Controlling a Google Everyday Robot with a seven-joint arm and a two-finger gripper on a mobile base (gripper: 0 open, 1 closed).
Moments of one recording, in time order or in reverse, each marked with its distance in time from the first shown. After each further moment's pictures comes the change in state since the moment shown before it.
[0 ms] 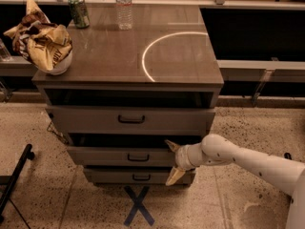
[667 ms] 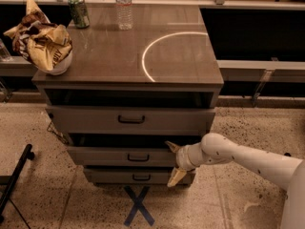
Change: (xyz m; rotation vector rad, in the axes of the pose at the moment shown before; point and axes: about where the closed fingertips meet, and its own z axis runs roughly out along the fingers) arm 0.007 0.006 0.000 -0.045 0.026 0.013
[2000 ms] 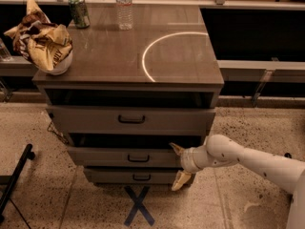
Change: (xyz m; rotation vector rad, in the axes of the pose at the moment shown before) arm 0.014 0.015 -0.013 -0.027 0.005 0.034
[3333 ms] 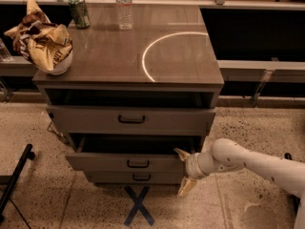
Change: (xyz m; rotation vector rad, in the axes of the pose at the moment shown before) arm 0.014 0.031 -0.015 -0.052 0.032 0.045
